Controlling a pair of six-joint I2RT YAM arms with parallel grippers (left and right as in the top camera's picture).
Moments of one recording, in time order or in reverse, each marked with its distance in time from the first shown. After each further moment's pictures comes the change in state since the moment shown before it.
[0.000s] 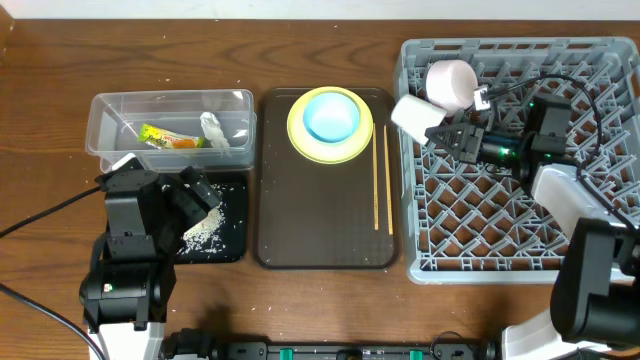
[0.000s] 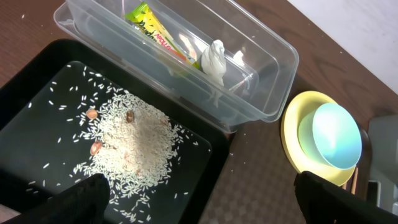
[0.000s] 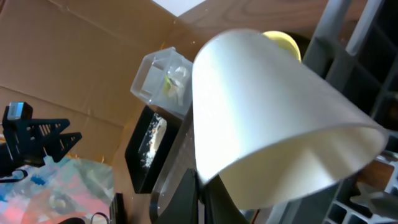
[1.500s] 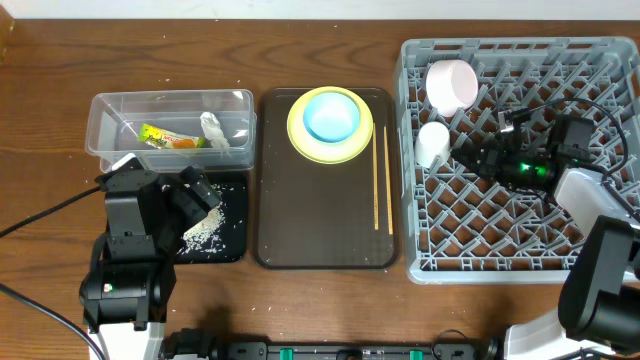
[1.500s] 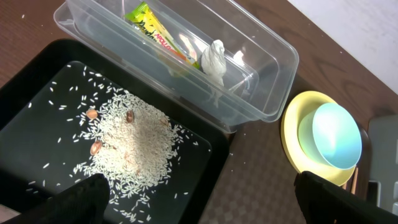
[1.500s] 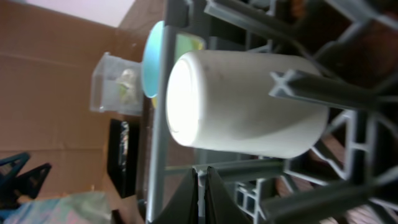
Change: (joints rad) left arm 0.000 0.000 0.000 0.000 0.000 0.000; right arm -0.141 -0.011 -0.001 -0.352 0.164 -0.093
